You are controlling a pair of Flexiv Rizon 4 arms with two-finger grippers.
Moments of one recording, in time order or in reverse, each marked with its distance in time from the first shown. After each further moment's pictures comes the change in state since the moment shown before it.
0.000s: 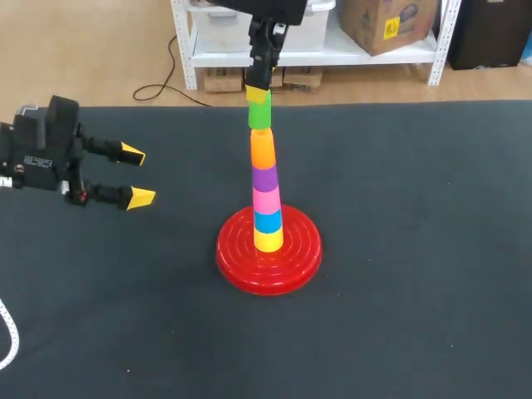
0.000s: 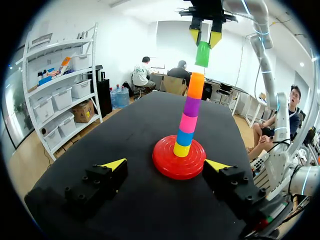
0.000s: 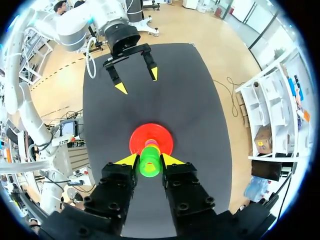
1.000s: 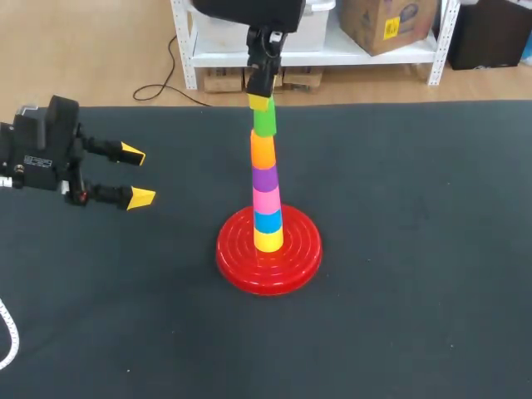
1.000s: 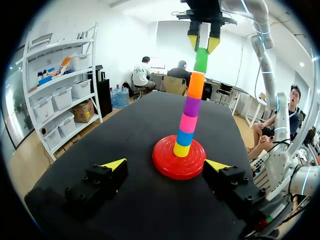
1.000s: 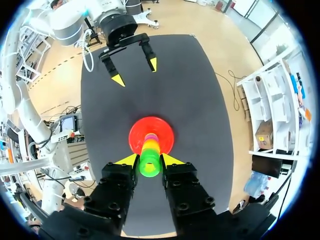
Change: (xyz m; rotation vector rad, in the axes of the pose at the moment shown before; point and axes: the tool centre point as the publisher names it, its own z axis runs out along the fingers) left arm 0.000 0.000 0.000 0.000 0.000 0.000; right arm 0.005 -0.003 0.012 -0.006 0.073 0.007
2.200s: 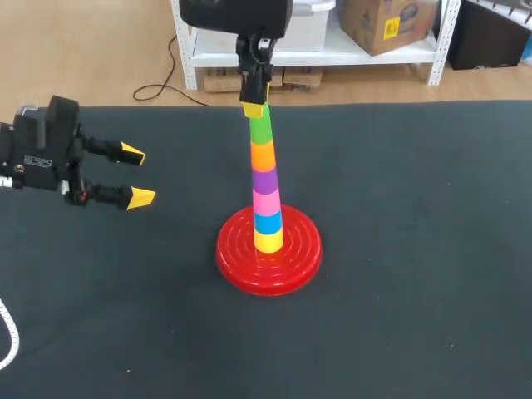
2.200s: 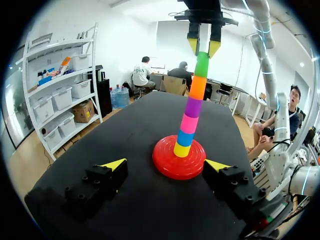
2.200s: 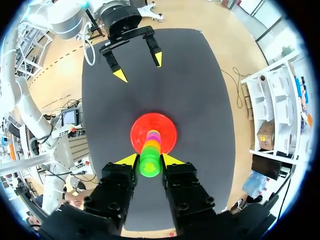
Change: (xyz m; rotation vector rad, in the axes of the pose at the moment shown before) left arm 0.000 0.000 0.000 0.000 0.000 0.000; right arm -0.002 0.004 0.010 -0.023 0.068 -0.021
